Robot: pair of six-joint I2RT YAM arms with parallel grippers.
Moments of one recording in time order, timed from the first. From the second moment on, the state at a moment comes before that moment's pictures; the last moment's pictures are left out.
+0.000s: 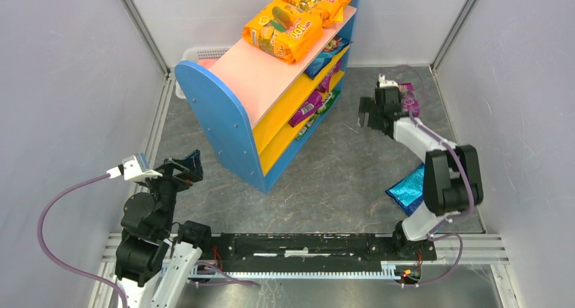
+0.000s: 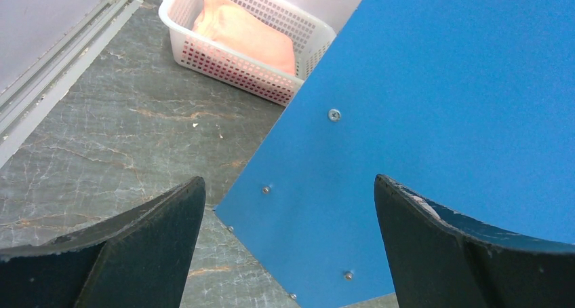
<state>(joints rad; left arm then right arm) -0.26 0.14 0.76 -0.66 -0.34 -0.48 0.16 1.57 0.96 -0.20 0.16 0.23</state>
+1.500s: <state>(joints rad) -0.25 0.17 0.76 -0.65 -0.34 -0.48 -0.26 1.91 0.86 0.52 -0.13 1.26</state>
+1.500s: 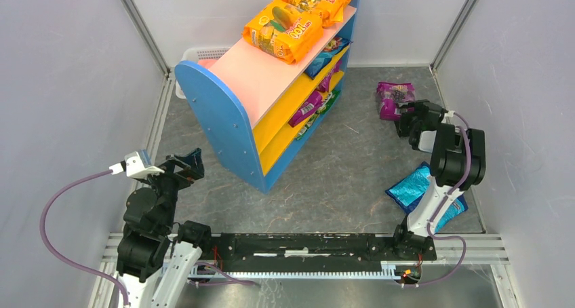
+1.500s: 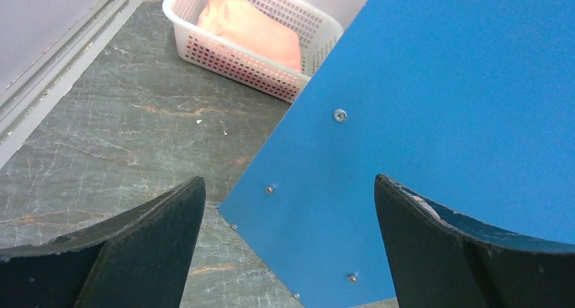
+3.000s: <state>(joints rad) -0.25 0.14 0.76 -0.65 -0.34 -0.48 -0.09 1.00 0.43 0.01 -0.40 0.74</state>
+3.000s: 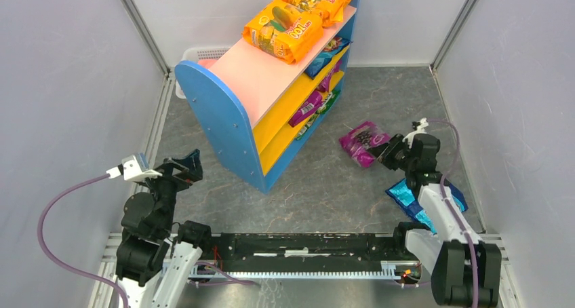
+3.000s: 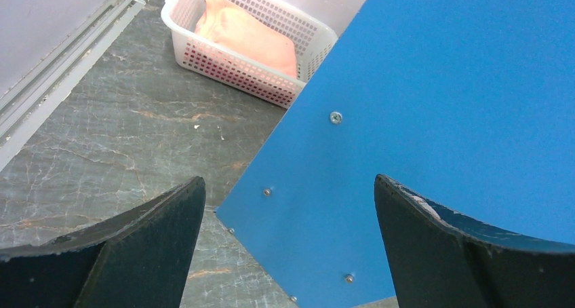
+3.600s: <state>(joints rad) -0.25 0.14 0.76 -0.65 -0.34 -0.48 0.35 0.80 0.49 -0.16 -0.63 0.88</state>
